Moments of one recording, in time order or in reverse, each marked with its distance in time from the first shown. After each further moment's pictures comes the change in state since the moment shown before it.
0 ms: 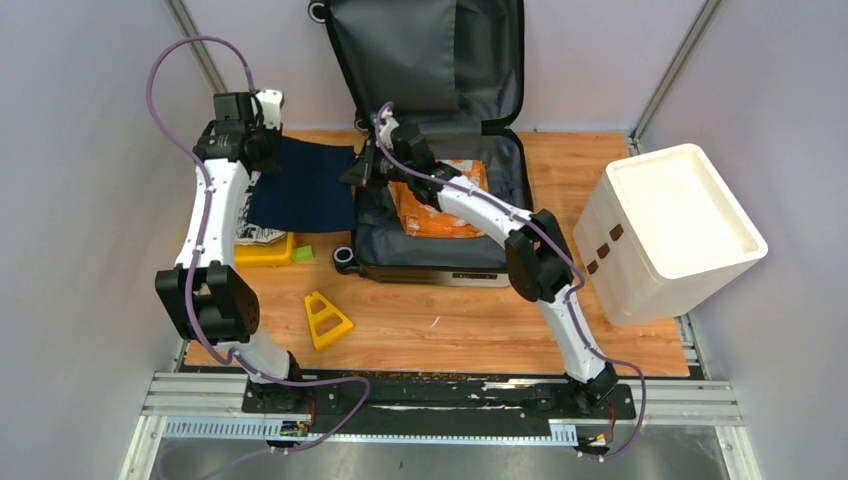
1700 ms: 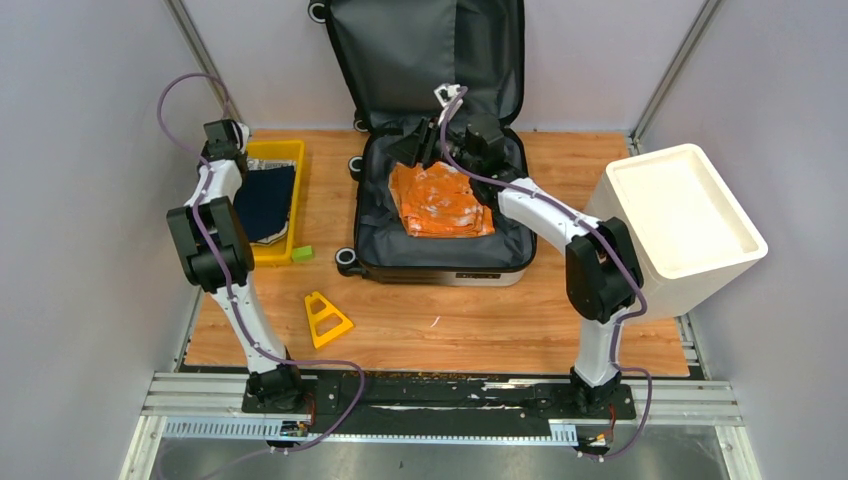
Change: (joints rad) left arm 0.215 0.440 -0.035 0.460 -0.435 0.264; right arm -0.137 -0.374 -0.486 0.464 -0.149 -0.119
